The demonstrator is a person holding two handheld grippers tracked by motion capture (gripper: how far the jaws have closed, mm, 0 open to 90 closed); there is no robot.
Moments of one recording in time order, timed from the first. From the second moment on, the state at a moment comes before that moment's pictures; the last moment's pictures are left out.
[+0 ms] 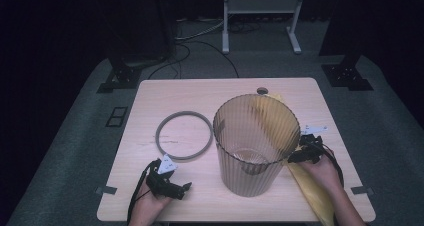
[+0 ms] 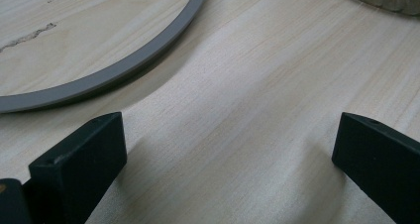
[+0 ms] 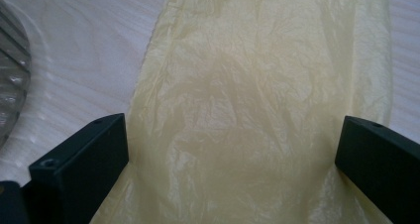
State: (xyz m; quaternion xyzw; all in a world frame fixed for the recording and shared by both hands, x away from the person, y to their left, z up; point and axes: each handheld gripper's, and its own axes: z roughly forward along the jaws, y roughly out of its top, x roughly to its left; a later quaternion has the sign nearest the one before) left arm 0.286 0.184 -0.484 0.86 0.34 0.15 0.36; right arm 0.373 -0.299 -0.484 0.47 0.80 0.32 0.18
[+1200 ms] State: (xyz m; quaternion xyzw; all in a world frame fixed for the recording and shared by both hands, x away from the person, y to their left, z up) left arm 0.287 0.183 -0.484 0.86 0.34 0.15 0.36; right arm 0.350 -0.321 -0.431 0.43 0.80 0.38 0.16
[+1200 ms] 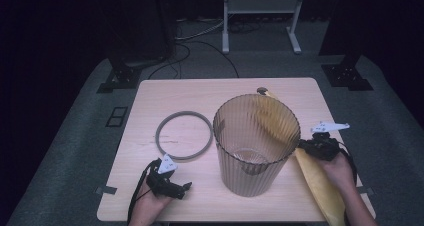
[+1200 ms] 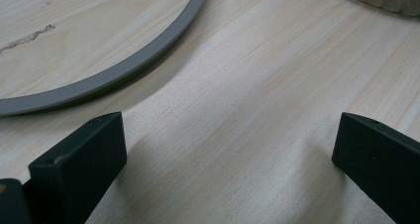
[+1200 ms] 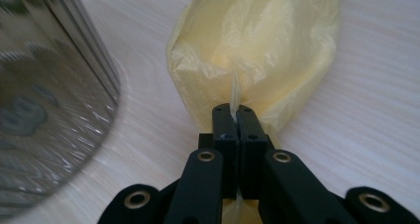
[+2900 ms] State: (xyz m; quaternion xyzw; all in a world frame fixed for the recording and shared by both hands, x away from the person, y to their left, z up) left arm 0.287 0.183 -0.484 0.86 0.34 0.15 0.36; right arm 0.362 -0.186 -0.169 0.27 0.83 0.46 0.16
